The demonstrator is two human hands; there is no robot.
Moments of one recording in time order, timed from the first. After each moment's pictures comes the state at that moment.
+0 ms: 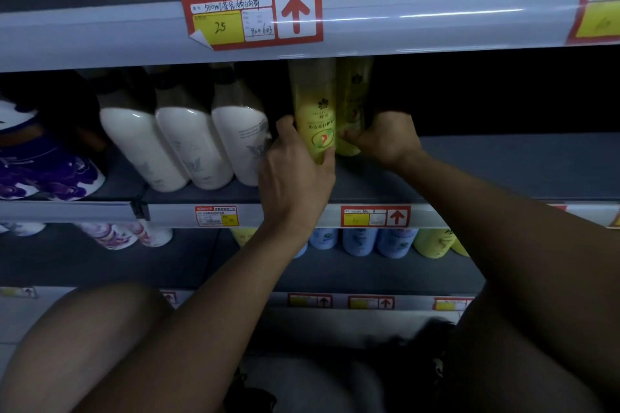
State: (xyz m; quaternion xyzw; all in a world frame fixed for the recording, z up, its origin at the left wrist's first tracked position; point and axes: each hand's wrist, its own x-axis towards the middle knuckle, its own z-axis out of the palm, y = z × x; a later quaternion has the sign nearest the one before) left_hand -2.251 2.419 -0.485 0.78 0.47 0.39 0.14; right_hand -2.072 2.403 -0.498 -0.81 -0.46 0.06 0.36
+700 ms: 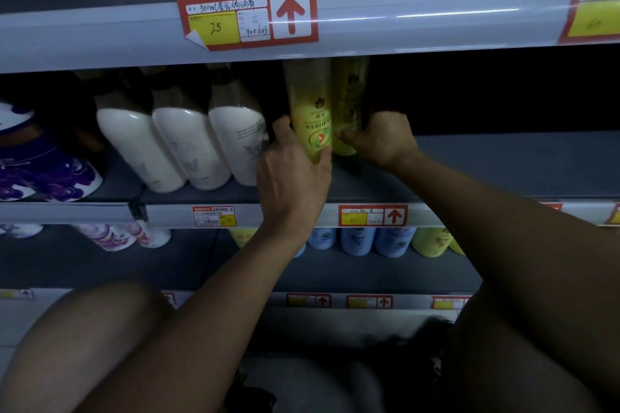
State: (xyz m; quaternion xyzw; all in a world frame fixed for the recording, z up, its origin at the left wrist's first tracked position) left_hand -2.250 2.418 -0.487 0.77 0.47 0.40 0.13; right_hand -2.077 2.400 -0.494 -0.82 -0.46 0.06 0.33
